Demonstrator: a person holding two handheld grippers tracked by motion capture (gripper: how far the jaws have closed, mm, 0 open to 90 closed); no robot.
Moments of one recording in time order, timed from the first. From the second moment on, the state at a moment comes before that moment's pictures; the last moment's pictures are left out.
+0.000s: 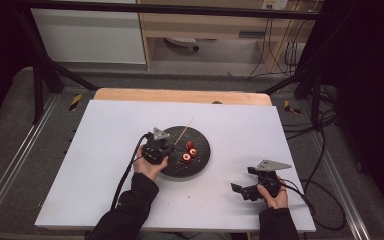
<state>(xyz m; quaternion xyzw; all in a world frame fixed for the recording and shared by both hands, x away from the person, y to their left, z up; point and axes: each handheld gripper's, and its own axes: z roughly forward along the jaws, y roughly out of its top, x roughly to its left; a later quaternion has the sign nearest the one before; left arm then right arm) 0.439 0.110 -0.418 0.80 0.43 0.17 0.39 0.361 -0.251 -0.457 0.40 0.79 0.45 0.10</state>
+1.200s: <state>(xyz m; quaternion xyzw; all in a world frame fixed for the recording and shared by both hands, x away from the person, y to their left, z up) 0.439 0.111 -0.418 0.81 0.43 0.15 0.37 0.362 -0.250 -0.458 0.39 0.79 0.45 0.10</state>
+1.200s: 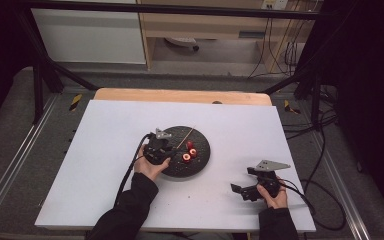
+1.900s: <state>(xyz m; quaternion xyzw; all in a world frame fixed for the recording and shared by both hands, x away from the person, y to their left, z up) 0.387 0.201 -0.414 0.84 0.36 0.13 0.38 0.362 -0.250 -0.458 0.40 0.79 0.45 0.10</state>
